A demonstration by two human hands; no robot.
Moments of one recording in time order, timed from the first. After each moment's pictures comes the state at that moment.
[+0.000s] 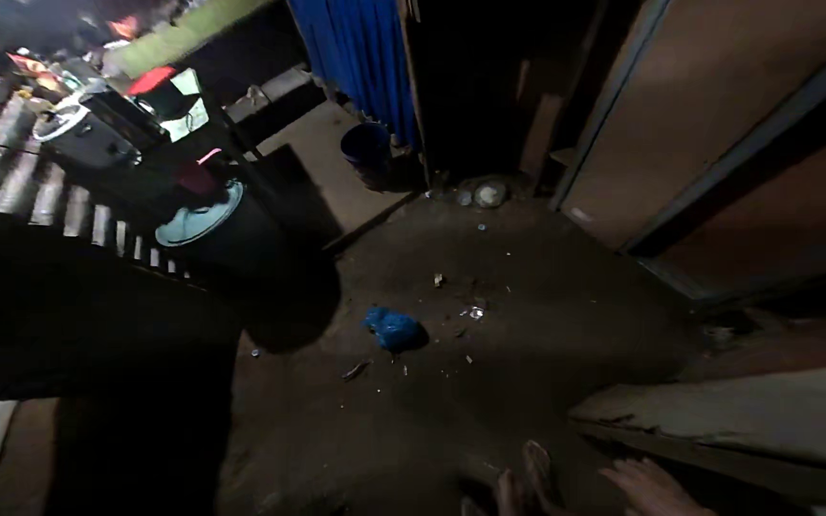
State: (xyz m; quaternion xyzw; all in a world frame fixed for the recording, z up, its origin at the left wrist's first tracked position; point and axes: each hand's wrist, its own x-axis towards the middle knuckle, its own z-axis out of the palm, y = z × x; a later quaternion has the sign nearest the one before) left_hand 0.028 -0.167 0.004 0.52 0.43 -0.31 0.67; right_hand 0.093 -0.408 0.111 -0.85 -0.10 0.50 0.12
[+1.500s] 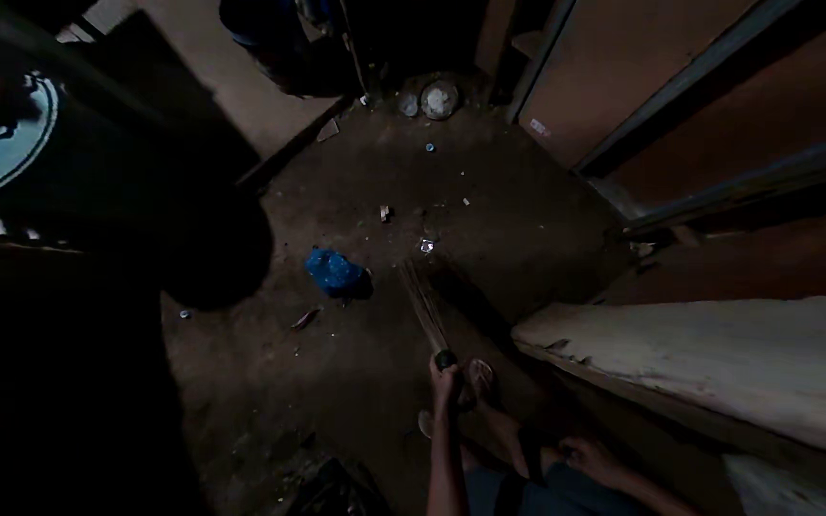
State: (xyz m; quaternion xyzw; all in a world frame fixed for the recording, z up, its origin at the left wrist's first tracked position) left_hand 0.166 -0.192 -0.012 0.58 0.43 -0.31 0.62; right_hand 0.023 -0.454 0.031 -0.71 0.16 0.62 0.30
